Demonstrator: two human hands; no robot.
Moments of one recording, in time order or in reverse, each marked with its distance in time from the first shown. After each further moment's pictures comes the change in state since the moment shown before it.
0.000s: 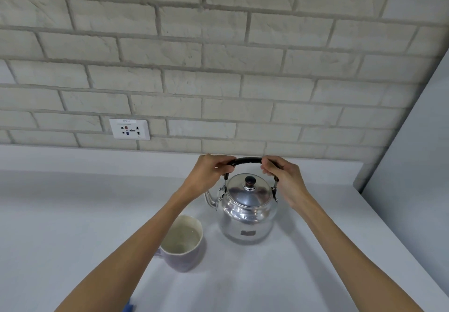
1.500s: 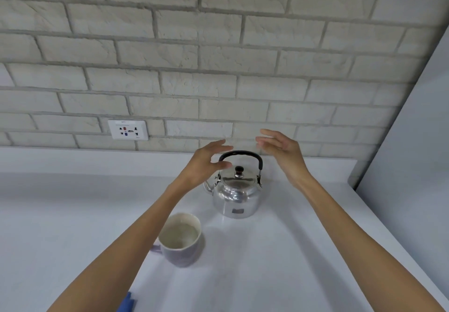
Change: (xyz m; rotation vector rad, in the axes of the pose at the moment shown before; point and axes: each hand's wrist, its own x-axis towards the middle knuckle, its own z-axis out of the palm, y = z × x) left_hand 0.001 0.007 -0.013 -0.003 -0.045 0.017; right_hand 0.011 -0.045 0.000 -0.082 -0.055 -0.130
